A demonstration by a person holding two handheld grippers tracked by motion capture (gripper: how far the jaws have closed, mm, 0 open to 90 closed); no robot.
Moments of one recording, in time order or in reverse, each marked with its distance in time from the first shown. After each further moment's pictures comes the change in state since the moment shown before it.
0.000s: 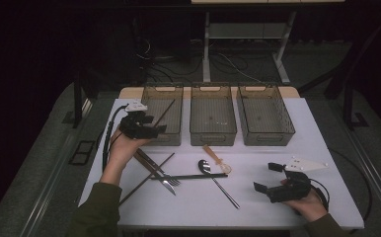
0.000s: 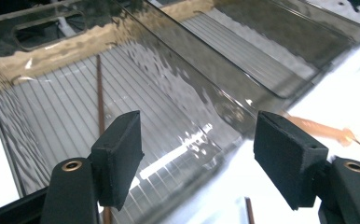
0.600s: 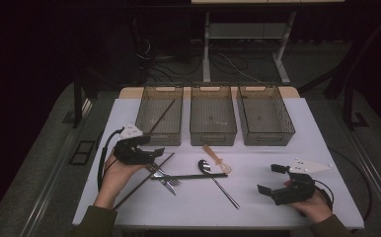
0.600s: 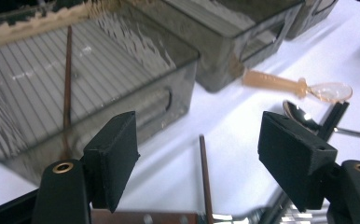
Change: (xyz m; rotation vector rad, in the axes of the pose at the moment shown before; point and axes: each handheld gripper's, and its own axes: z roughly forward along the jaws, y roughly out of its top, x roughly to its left) left arm -0.034 -0.053 -0.026 -0.015 -0.031 0.012; right arm -0.004 -0.004 -0.008 0.005 0.022 -0.021
